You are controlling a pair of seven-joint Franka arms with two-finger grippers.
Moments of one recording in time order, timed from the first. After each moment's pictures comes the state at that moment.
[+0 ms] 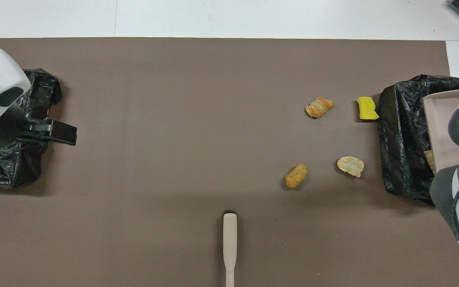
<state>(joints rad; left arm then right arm) -0.23 -0.02 0.03 -1.53 -0.02 1.51 -0.07 -0.13 -0.03 0.05 -1.95 -1.10 1.90 -1.24</state>
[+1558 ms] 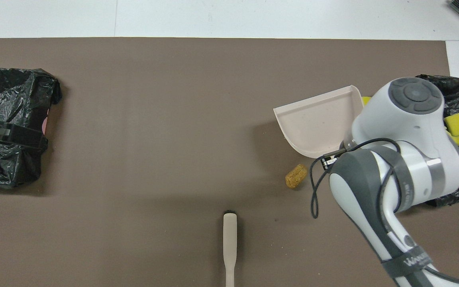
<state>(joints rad) -0.14 -0.03 0.03 -1.52 -0.02 1.49 0.11 0.20 0.09 0.06 -1.87 0.00 1.71 0.09</state>
